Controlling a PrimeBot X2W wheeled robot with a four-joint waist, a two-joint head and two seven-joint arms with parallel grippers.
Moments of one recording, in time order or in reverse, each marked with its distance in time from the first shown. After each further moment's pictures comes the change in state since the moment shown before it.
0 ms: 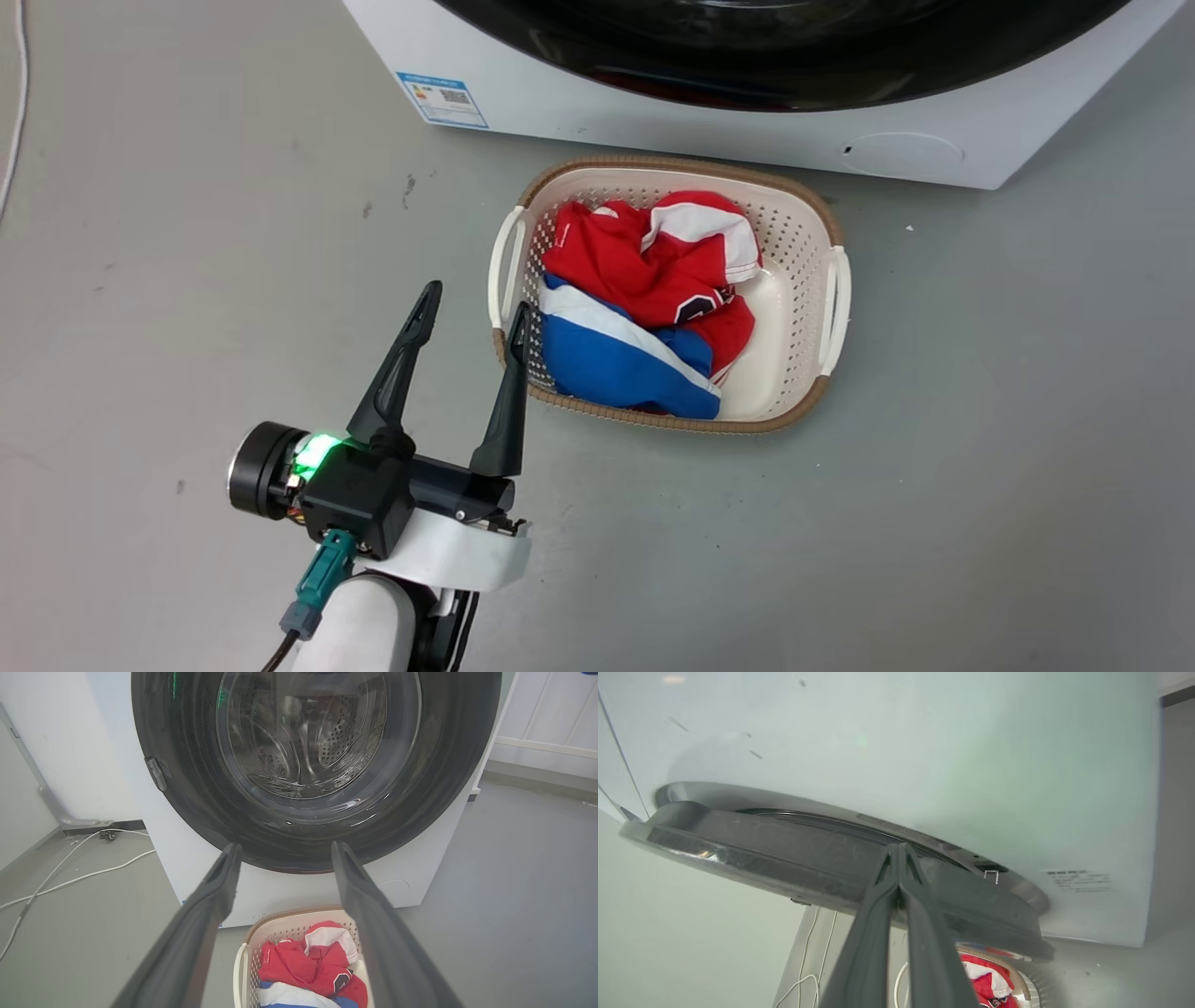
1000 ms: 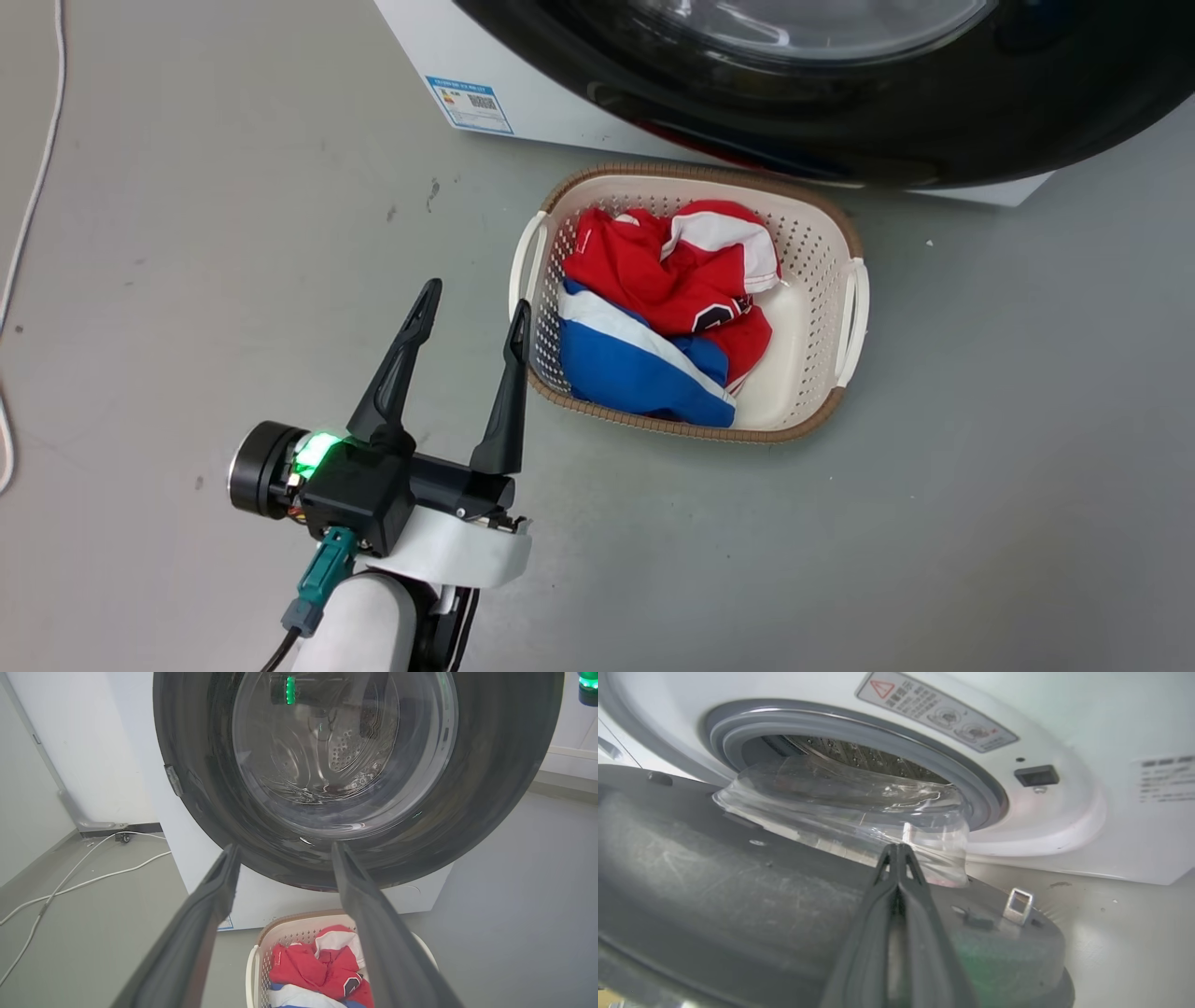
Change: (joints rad) left arm -0.010 0.000 -0.011 0.005 -0.006 0.013 0.000; right arm 0.091 0.071 -0.080 -0.098 -0.057 0.000 0.259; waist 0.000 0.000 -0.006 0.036
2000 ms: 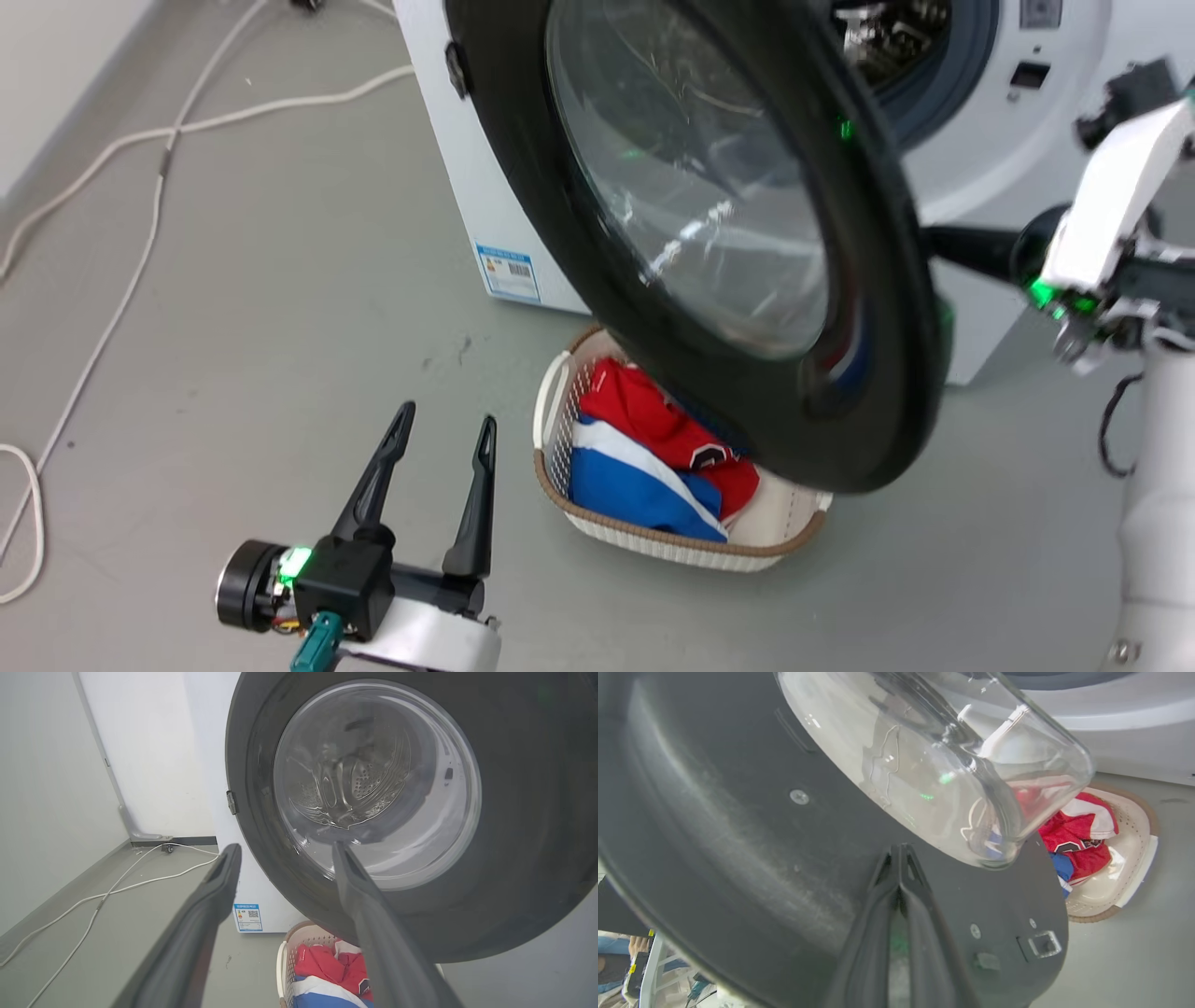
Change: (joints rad) left arm 0.178 0.000 0.055 0.028 0.013 -0.009 0.000; right arm 0.500 0.144 0.104 -0.229 0.186 0.000 0.171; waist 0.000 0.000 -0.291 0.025
